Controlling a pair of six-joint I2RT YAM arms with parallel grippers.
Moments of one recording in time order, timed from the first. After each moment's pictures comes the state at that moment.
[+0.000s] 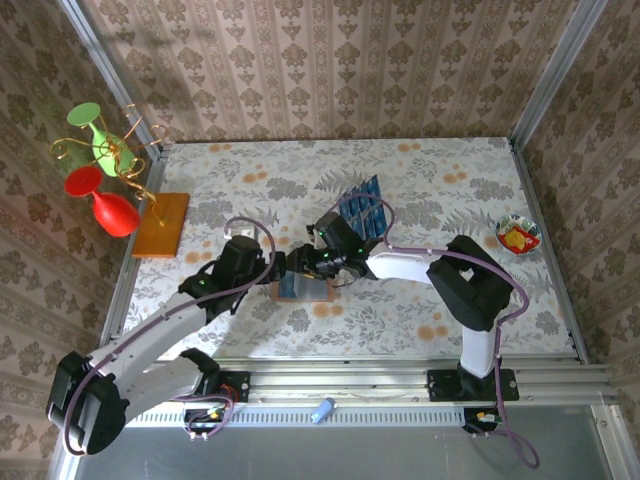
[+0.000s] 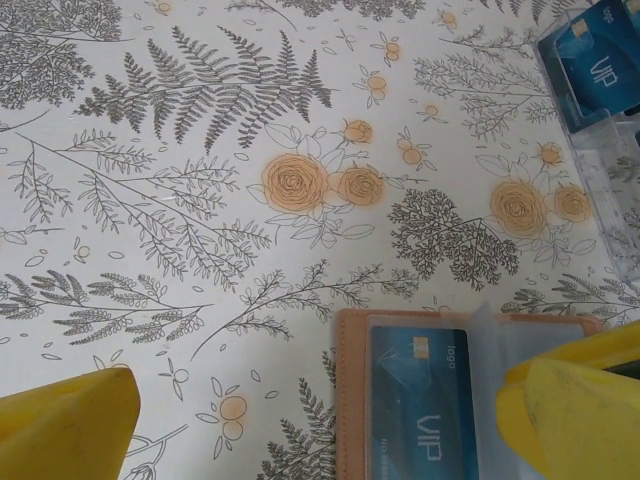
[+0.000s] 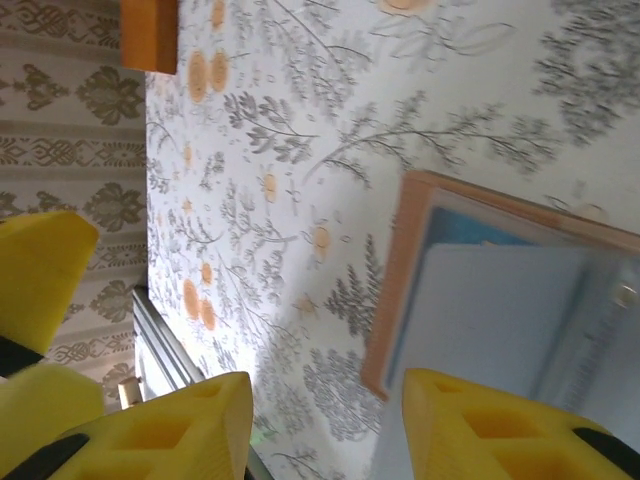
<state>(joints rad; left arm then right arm) -0.63 0.97 0.59 -0.38 -0.27 -0.50 0.79 1.90 1.15 0.05 -0.43 0.95</state>
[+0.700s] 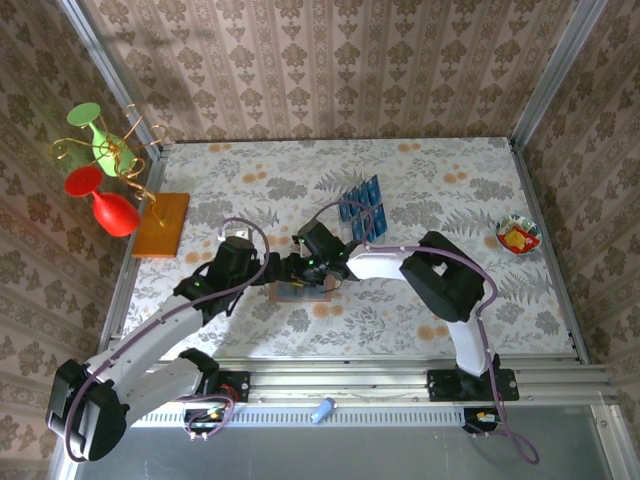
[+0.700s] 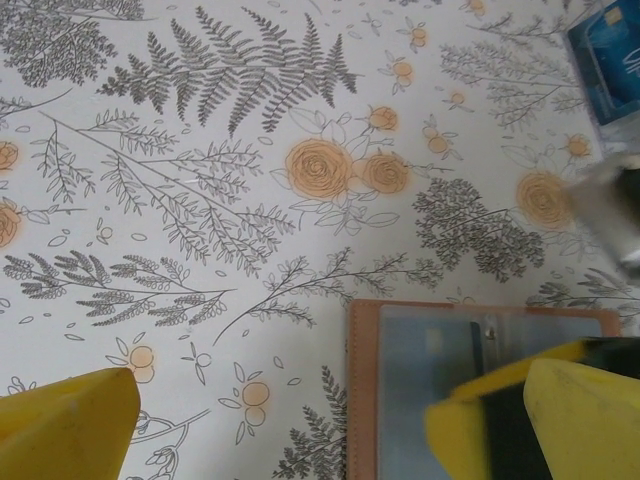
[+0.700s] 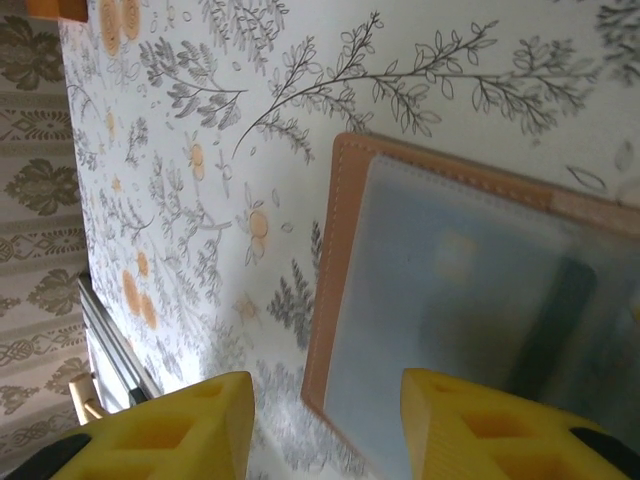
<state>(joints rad) -0.60 0.97 0.58 -0.39 -0.25 -0.50 0.82 2.00 1.21 -0.01 -0.42 0.94</state>
